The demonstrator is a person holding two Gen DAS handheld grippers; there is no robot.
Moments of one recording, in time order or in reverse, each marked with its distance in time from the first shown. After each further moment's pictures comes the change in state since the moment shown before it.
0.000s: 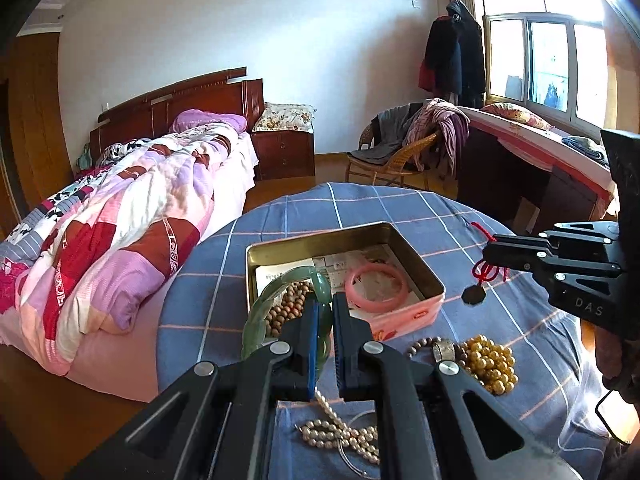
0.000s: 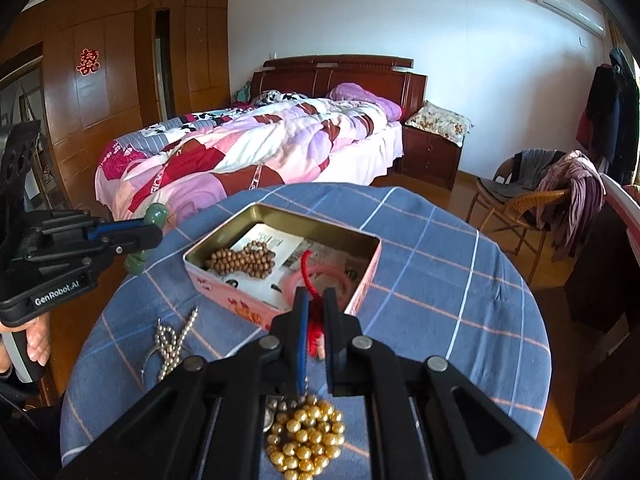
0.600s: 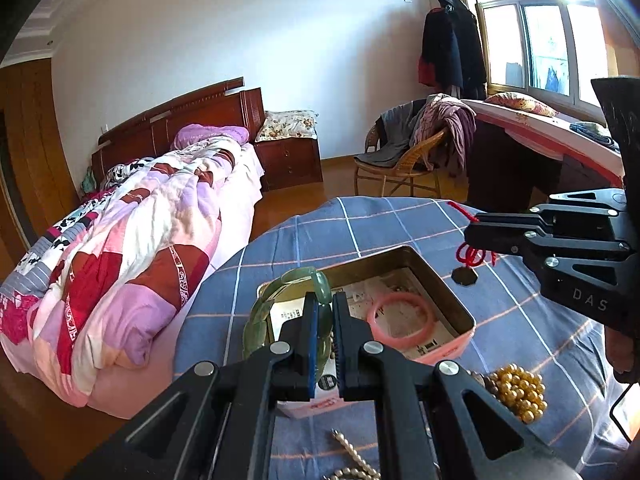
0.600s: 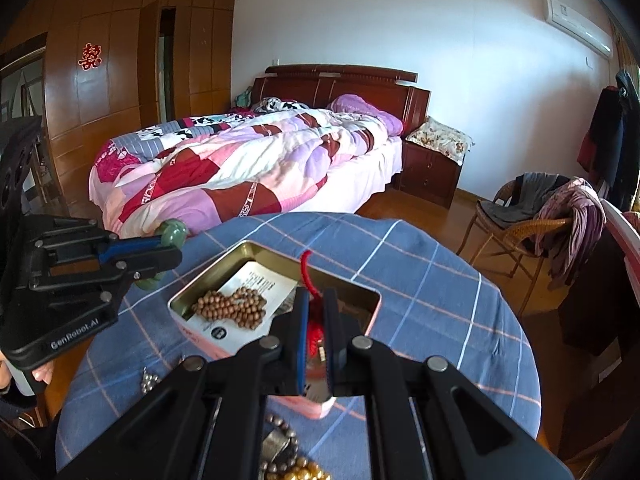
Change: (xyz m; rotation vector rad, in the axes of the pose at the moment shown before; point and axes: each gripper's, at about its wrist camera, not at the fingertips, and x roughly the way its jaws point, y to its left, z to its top) left arm 0.029 0.002 0.036 0.074 -0.009 0.045; right arm 0.023 0.006 0.043 -0.044 -0.029 -0.030
